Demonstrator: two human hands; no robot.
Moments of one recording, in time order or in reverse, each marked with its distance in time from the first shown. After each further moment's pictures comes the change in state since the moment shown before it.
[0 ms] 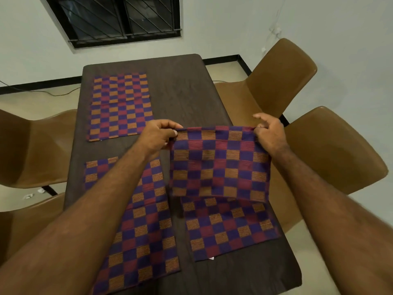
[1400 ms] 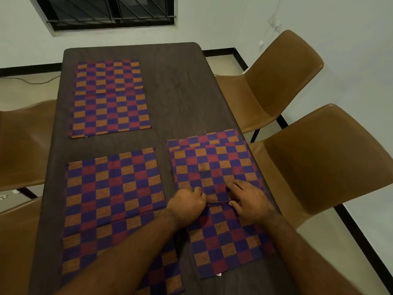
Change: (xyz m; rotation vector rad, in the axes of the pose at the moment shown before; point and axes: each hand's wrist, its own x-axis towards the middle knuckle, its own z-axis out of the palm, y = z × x) left_hand -0.027 -0.194 0.084 1.464 -0.416 0.710; right_hand -0.118 0.104 0.101 -0.802 -0.498 -0.412
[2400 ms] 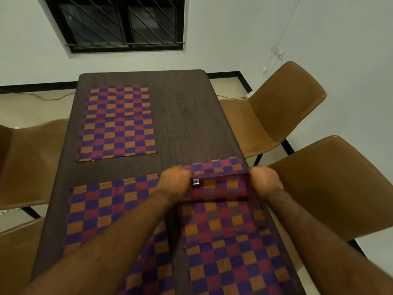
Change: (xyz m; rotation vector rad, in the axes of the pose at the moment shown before) left_hand 0.064 -0.115 -0.074 -0.105 0.076 -0.429; right_hand 0.110 0.031 -0.122 -0.200 -0.074 0.337
